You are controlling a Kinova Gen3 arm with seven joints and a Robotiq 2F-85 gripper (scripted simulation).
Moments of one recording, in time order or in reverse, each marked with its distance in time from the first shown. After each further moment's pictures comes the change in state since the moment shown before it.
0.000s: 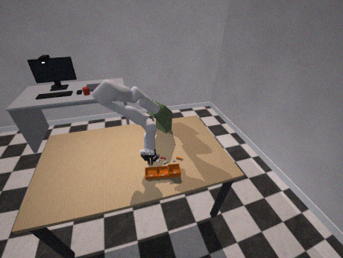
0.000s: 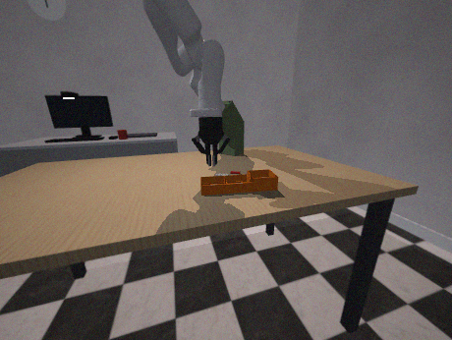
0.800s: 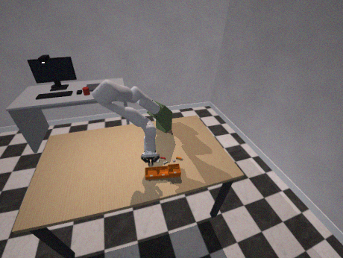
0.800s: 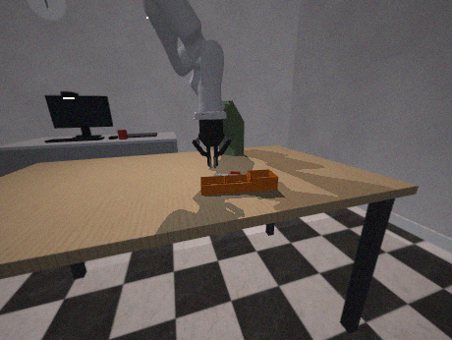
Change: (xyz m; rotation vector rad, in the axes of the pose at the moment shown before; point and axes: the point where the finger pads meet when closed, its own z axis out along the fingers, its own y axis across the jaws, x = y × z) arm 0.003 -0.003 0.006 0.004 -0.045 -0.213
